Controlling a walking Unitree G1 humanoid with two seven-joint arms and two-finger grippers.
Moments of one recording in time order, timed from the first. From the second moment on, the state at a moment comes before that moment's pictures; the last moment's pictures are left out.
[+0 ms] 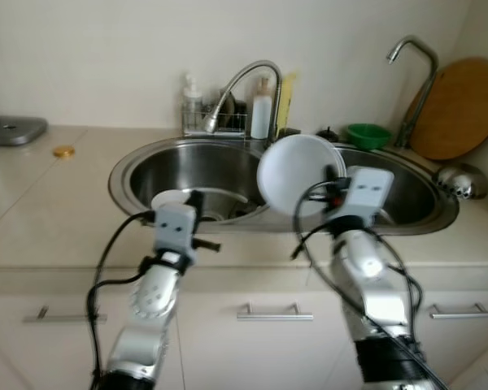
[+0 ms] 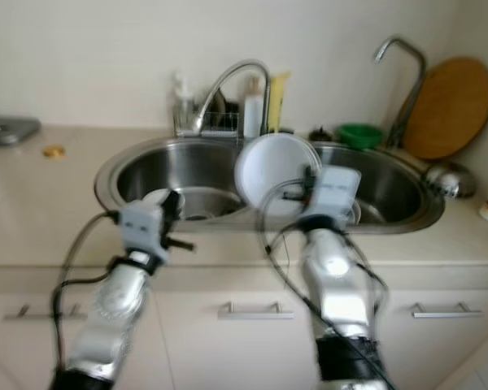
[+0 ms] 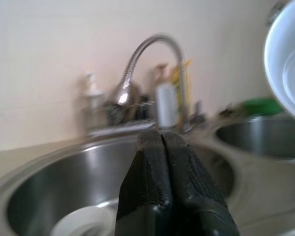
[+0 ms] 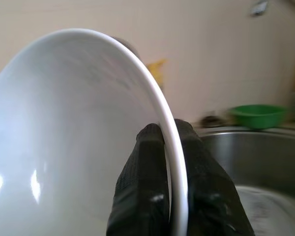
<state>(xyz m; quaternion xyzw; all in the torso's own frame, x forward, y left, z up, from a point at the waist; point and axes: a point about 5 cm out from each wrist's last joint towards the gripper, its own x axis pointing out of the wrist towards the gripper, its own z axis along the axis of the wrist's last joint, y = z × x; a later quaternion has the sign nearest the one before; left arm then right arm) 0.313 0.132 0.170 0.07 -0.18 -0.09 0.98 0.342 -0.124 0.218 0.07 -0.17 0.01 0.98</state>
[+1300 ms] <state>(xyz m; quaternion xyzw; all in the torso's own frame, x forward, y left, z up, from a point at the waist) 0.313 0.123 0.168 0.06 -0.18 -0.10 0.98 0.392 -0.171 0.191 -0.10 -0.01 -0.06 0.99</state>
